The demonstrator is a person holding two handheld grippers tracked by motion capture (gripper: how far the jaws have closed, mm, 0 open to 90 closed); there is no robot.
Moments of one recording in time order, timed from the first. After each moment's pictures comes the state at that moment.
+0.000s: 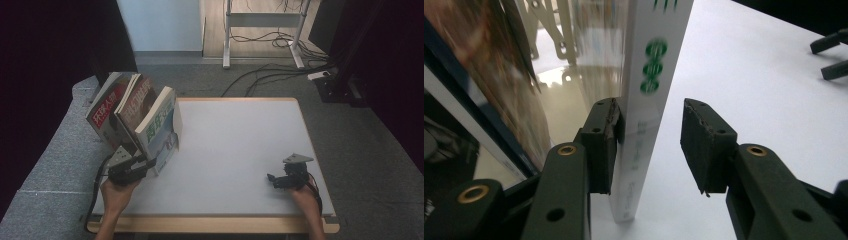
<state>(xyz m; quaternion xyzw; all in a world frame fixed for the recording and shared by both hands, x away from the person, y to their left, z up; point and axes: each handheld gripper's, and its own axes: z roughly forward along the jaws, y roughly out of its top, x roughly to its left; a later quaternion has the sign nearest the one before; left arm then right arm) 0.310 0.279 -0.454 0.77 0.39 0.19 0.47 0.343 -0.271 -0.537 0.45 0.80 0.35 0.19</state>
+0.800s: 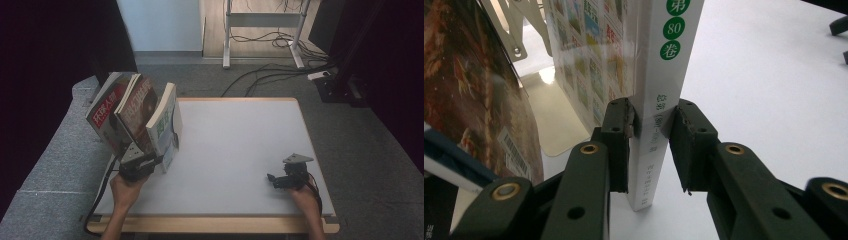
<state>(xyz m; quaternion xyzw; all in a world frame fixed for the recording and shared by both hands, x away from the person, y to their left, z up) 0.329 0.253 -0.457 0.78 0.38 0.21 0.44 0.343 -0.272 -0.537 0.45 0.80 0.35 0.19</state>
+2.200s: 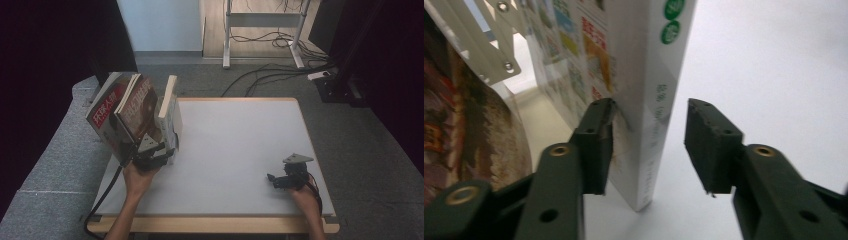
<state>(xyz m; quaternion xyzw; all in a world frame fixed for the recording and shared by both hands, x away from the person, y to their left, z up) 0.359 0.223 -0.460 0.80 0.38 0.22 0.42 0.343 -0.272 -0.537 0.45 0.80 0.35 0.19</state>
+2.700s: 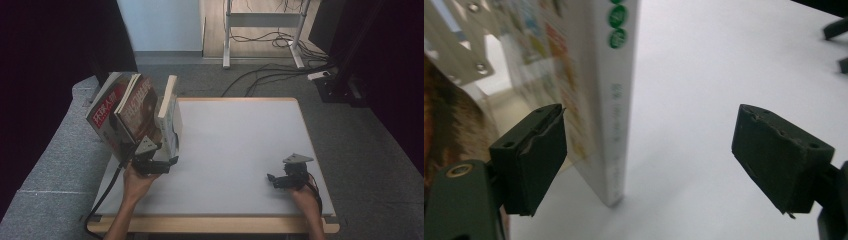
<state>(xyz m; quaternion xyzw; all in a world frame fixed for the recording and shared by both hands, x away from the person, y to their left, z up) 0.347 0.224 -0.453 0.80 0.36 0.18 0.44 0.343 -0.272 -0.537 0.45 0.80 0.35 0.19</state>
